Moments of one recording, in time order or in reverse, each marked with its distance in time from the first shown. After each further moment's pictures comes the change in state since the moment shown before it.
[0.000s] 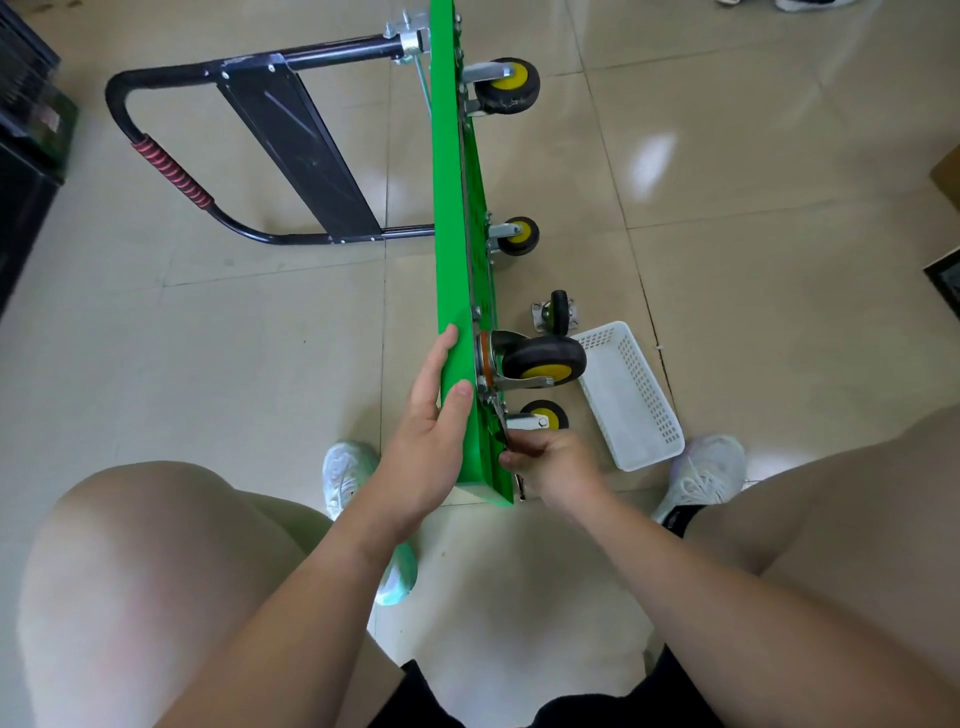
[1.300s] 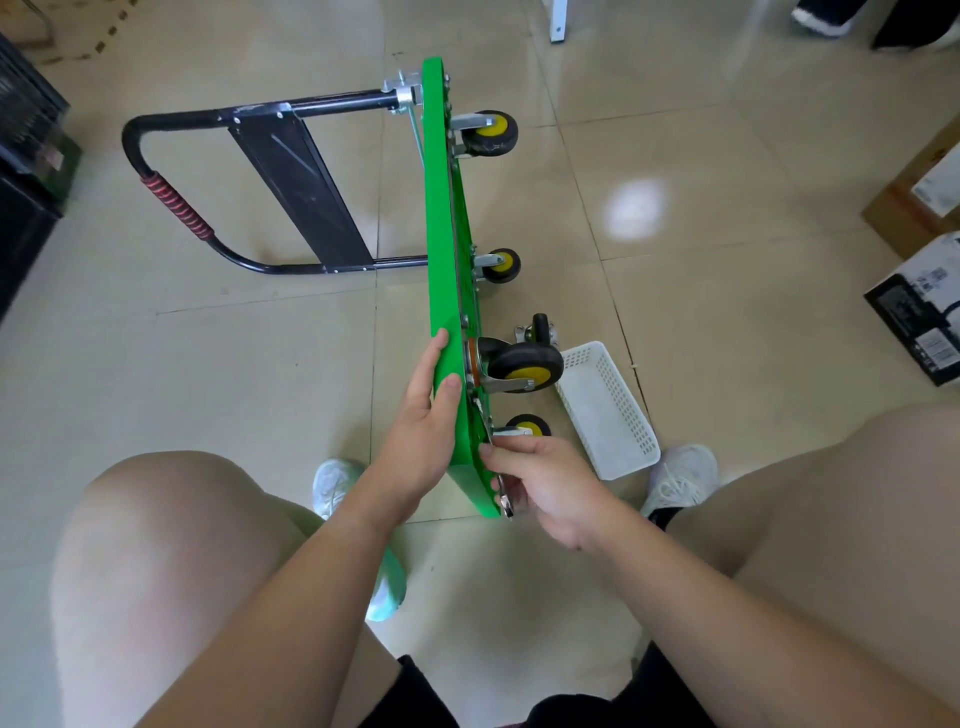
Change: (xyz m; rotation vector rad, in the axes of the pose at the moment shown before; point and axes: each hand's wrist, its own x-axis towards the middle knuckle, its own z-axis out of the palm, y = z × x) left_hand -0.003 0.000 0.003 -0.075 0.004 0.021; right_hand -0.093 -0.070 0.011 0.301 -0.147 0.032
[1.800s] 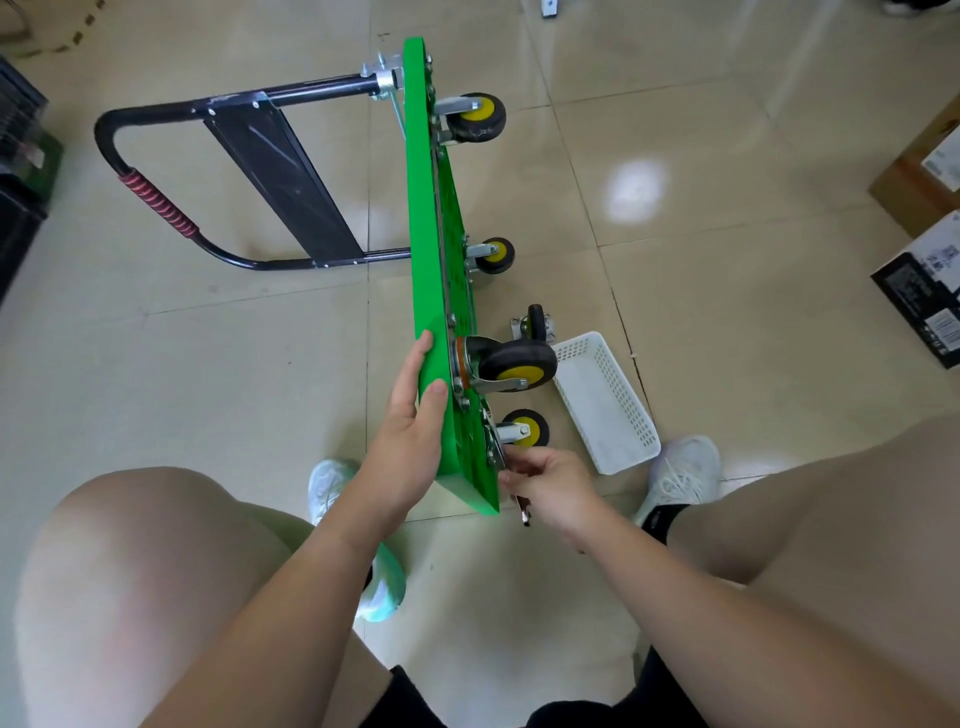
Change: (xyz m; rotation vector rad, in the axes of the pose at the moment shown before) left_hand 0.001 0.000 0.002 0.021 0.009 -0.023; right_hand 0.030 0.036 -0.040 -0.268 0.215 -0.020
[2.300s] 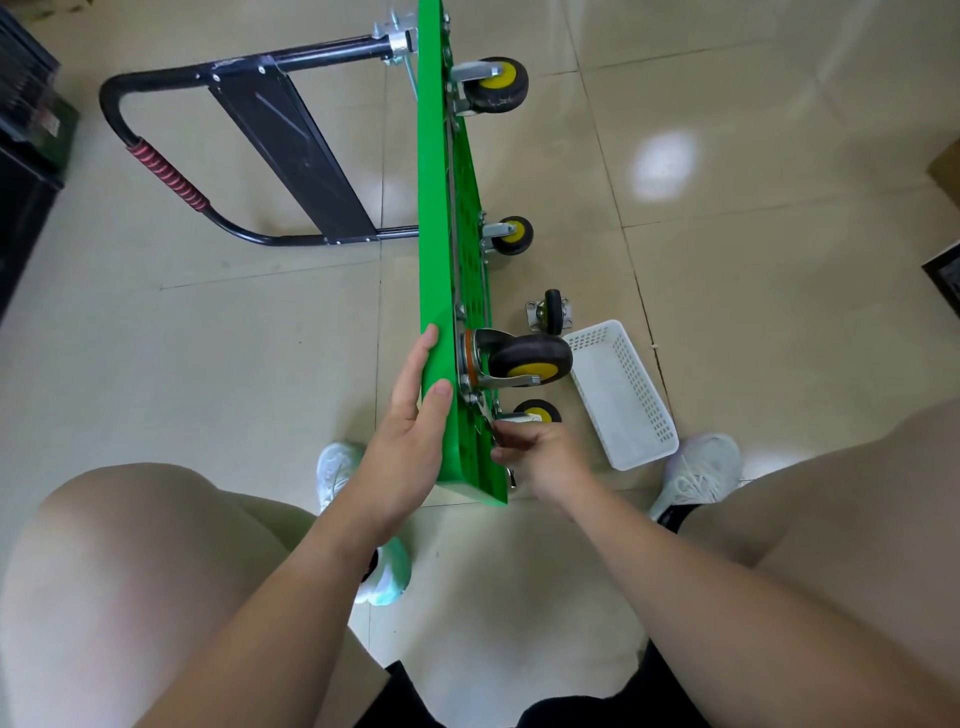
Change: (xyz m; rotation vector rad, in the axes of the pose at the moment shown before) left_hand 0.005 -0.010 -0.005 -0.023 -0.038 0.017; right_hand 0.053 0.002 0.012 0.014 -0.060 0.026
